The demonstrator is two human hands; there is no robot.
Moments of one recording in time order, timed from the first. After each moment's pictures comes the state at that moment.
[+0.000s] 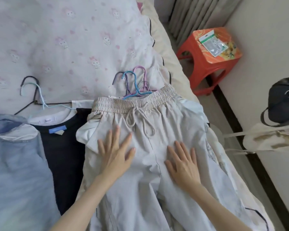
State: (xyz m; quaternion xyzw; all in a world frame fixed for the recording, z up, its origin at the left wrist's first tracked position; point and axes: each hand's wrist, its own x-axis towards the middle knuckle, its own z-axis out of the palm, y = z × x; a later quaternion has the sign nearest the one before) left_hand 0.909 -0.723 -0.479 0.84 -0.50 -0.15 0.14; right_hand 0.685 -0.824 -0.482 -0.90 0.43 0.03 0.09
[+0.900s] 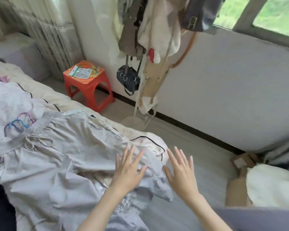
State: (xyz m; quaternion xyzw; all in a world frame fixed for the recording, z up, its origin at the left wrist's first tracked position) left_hand 0.560 -0.610 -0.275 0.54 -0.81 -0.24 0.02; right_hand 0.378 -0.554 -0.264 -0.65 0.75 -0.10 0.03
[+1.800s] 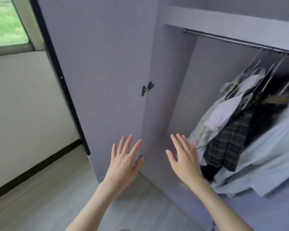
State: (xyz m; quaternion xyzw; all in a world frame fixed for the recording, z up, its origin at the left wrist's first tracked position) left_hand 0.117 -0.241 -0.175 -0.11 -0.98 -0.15 0.09; right_hand 0.105 -0.032 -0.152 -0.06 0.97 -0.18 -0.13
